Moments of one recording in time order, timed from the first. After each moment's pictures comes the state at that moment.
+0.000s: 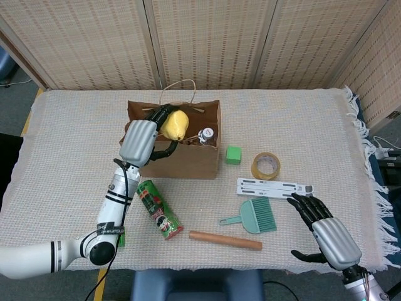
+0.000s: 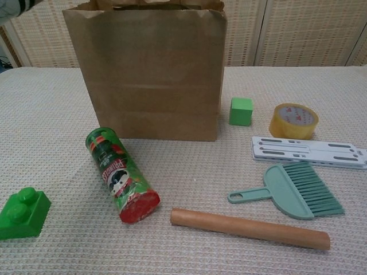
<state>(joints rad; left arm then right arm) -0.91 -1.49 -0.53 -1.76 0.96 1.19 0.41 0.12 -0.83 -0.09 -2.18 -1.69 1.31 -0.05</state>
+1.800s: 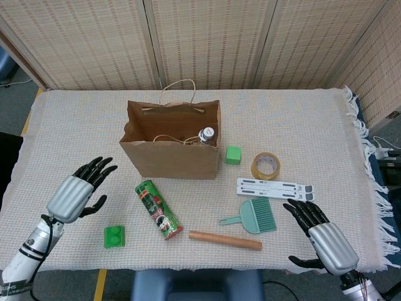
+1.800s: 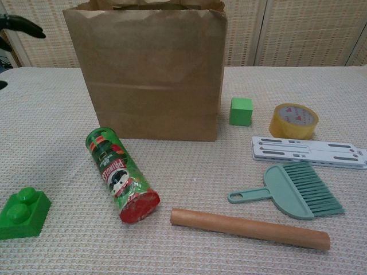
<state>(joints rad) -0.48 -1.02 0.02 -1.79 1.62 1.29 0.09 0.10 -0.84 -0.11 -2.18 -1.73 1.31 -0.07</state>
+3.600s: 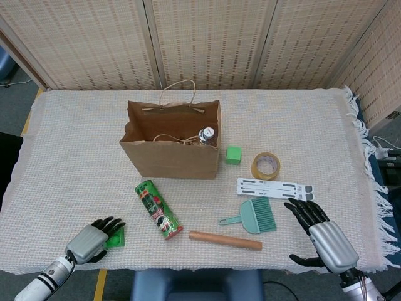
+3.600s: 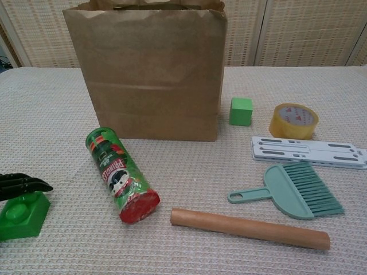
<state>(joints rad) -0.40 -1.21 0.17 -1.62 1.59 0.98 0.25 0.11 -0.85 -0.11 -2.17 -1.70 1.30 -0.07</state>
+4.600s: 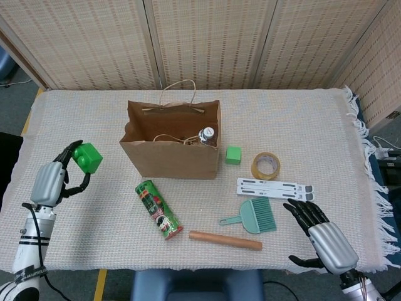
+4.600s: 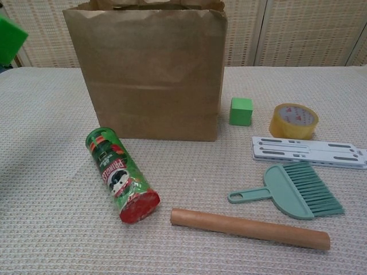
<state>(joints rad) -0.40 -1.14 -0.31 -1.89 1.17 1.29 0.03 0.11 -0.85 -0.11 -2.18 -1.72 1.30 -0.07</state>
